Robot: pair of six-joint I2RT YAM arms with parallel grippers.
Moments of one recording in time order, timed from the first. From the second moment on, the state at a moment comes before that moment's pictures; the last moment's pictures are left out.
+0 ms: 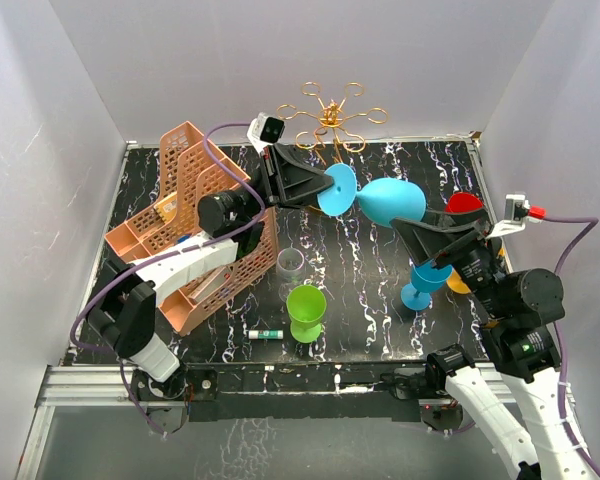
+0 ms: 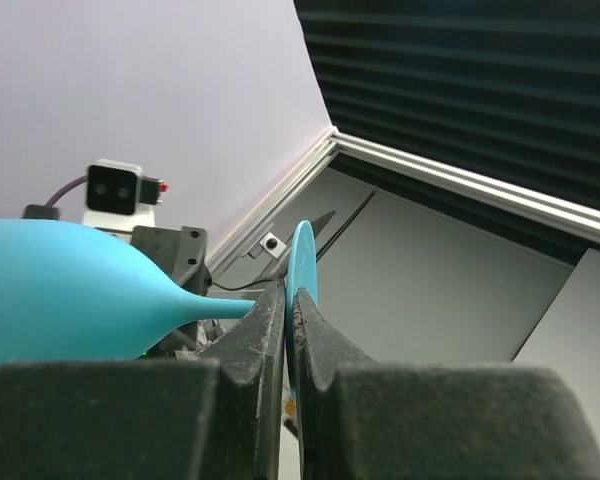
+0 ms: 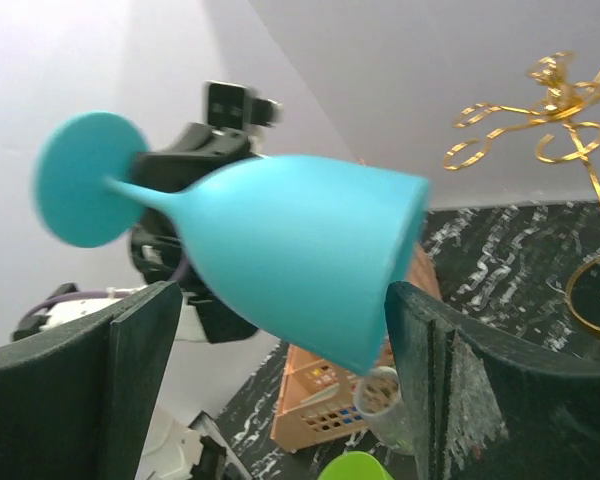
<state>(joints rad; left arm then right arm) -0.72 1.58 1.18 1.45 0.60 -1.86 0.33 0.45 0.85 -0.06 -0.28 0.77</state>
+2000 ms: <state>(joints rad) -0.64 0.98 1.04 0.35 0.39 -0.88 0.33 1.00 1.12 -0.84 -0.28 0.42</state>
